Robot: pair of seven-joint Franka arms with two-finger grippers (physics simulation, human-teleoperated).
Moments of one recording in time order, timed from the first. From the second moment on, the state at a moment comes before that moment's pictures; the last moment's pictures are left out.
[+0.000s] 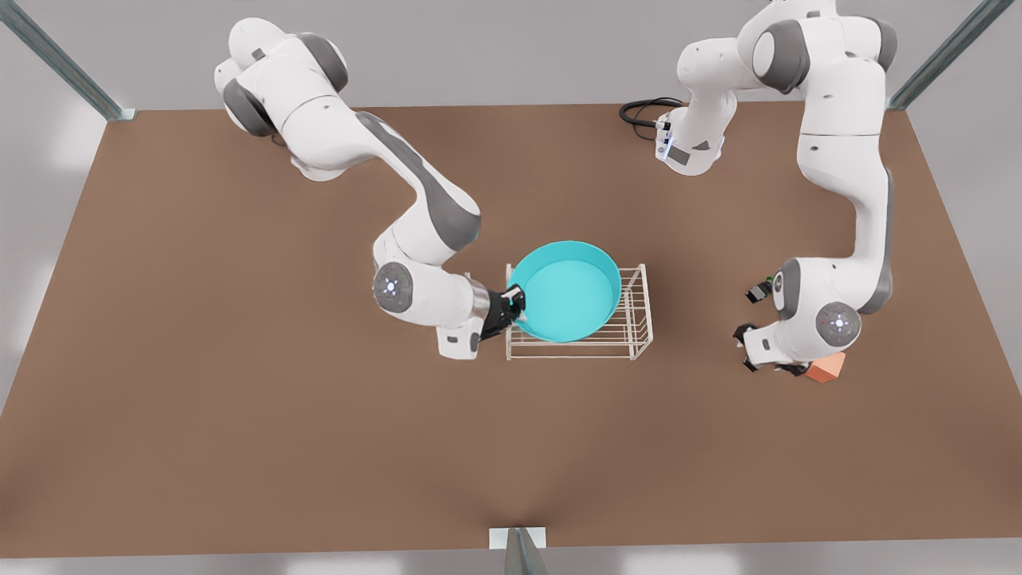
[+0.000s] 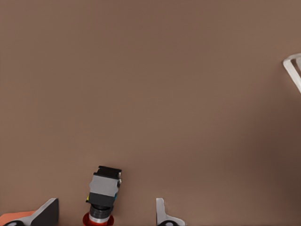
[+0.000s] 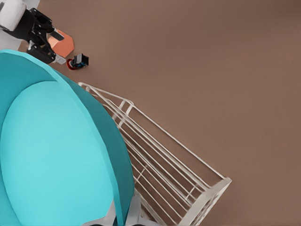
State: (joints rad) left arm 0.06 0.53 -0.03 -1.81 0.12 2.21 0.61; right arm 0.51 0.72 0.16 -1.13 0.48 2.02 -0.13
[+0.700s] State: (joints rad) left arm 0.07 0.65 0.00 -1.81 0.13 2.33 0.80; right arm 0.59 0.77 0.16 -1.25 0.37 2.18 0.11
